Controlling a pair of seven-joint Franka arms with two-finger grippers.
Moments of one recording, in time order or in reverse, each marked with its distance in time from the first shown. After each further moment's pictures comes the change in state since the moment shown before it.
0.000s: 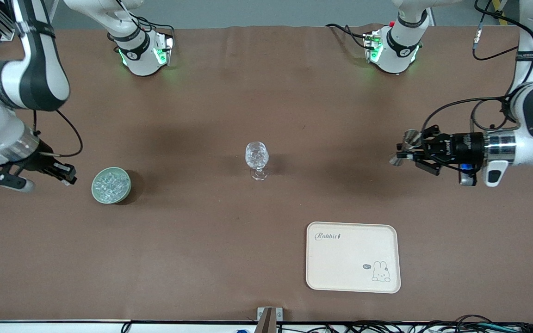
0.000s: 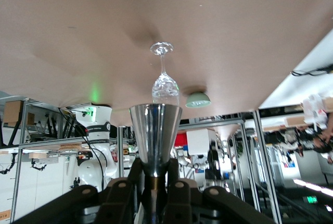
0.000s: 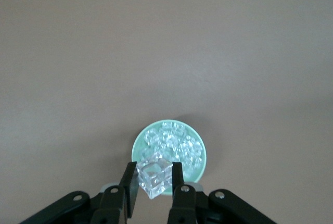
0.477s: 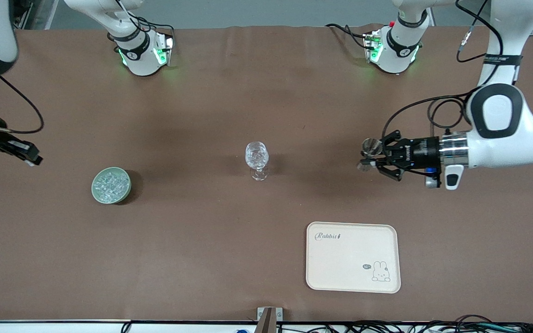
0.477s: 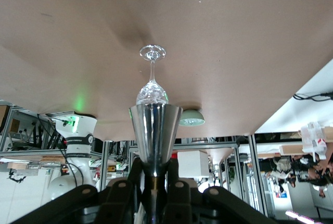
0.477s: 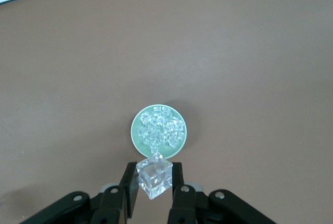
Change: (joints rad) left arm -0.002 0.011 -0.211 -0.019 0.012 0.261 -0.163; right arm -0.036 -0.037 0.000 0.266 -0.001 -0.351 -0.017
